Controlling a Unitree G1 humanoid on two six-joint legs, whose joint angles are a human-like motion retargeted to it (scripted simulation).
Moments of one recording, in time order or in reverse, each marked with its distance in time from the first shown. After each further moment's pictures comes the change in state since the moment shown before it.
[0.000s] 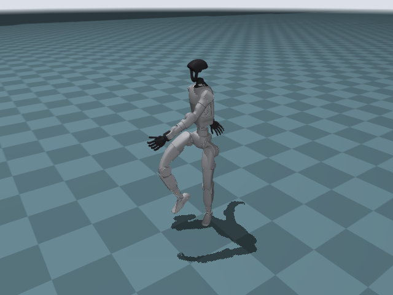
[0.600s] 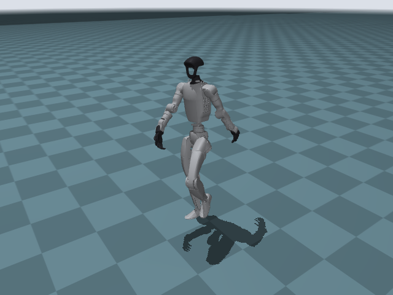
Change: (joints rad) left arm 1.197 0.023 0.174 0.492 0.407 0.245 -0.130; right arm -1.123 0.345 0.229 -0.315 0.148 -0.002 0.108; waist 0.684 -0.208 -0.063; left_leg -0.729 0.397 -0.044 1.442 0.132 0.120; right_leg 0.767 0.164 0.275 -1.105 -0.235 0.162
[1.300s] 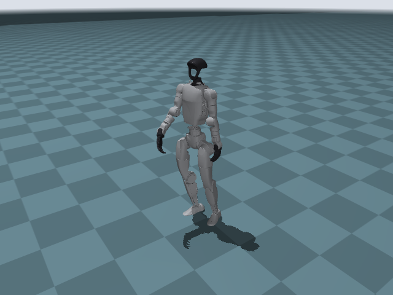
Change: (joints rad) left arm -0.337 -0.009 0.042 -0.026 -0.106 -0.094 0.035; right arm 0.392 0.007 0.095 -0.282 -0.245 -0.125 0.066; waist -0.276 0.011 -0.253; left_leg 0.770 -0.512 -0.055 -1.476 -0.102 -0.218; right_leg -0.020 -0.023 -0.264 0.008 -0.085 0.074
